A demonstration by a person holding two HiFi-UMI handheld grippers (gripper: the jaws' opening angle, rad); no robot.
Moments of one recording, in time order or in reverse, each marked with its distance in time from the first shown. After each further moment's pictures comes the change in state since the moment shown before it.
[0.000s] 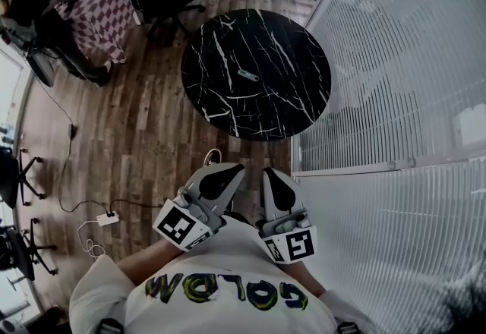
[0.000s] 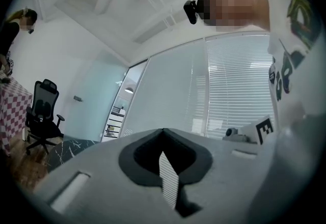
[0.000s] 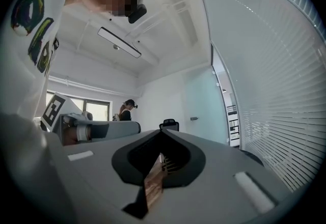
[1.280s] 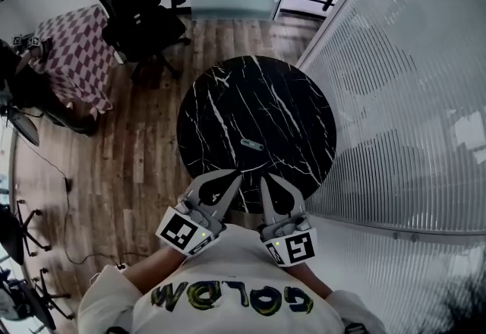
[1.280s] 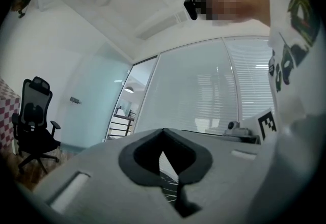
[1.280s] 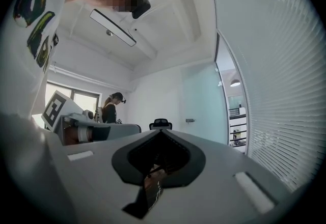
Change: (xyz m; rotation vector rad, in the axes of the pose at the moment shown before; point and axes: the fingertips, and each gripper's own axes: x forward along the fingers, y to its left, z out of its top) left arm 0.141 0.272 0.057 0.006 0.010 -0.040; right arm 0.290 -0.099 0.006 -0.072 0.024 -0.046
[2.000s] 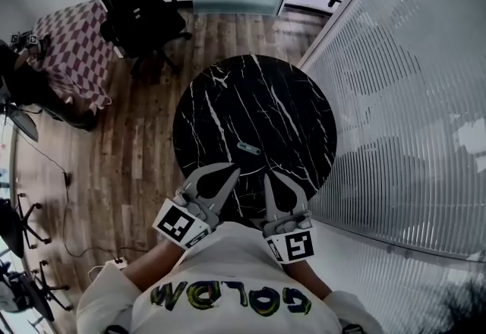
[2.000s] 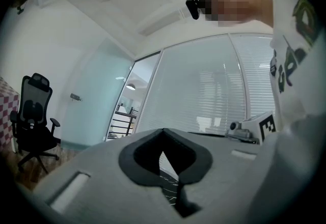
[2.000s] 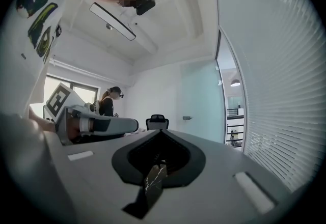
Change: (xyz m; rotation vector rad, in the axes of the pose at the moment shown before) left arm 0.049 0.028 -0.005 -0.022 0.039 0.012; right arm 0.023 -0.053 -0.010 -0.047 0.053 -0.011
